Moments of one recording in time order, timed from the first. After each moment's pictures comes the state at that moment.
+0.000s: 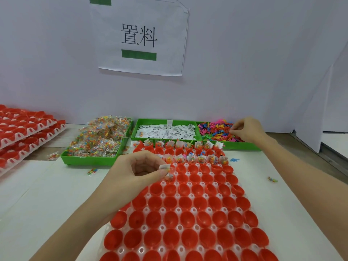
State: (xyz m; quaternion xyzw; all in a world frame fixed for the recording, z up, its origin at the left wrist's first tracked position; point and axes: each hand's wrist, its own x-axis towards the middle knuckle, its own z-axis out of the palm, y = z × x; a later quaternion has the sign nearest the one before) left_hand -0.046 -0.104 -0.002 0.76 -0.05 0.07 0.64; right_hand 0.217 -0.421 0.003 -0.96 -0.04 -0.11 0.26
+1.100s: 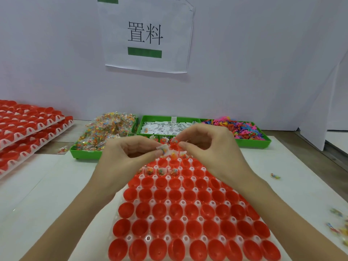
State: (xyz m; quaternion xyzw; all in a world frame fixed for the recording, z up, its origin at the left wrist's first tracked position) left_hand -0.045 -0.088 0.009 0.75 -0.06 0.18 0.64; right_hand 0.014 -0.301 0.033 -0.80 -0.32 -0.11 0.50
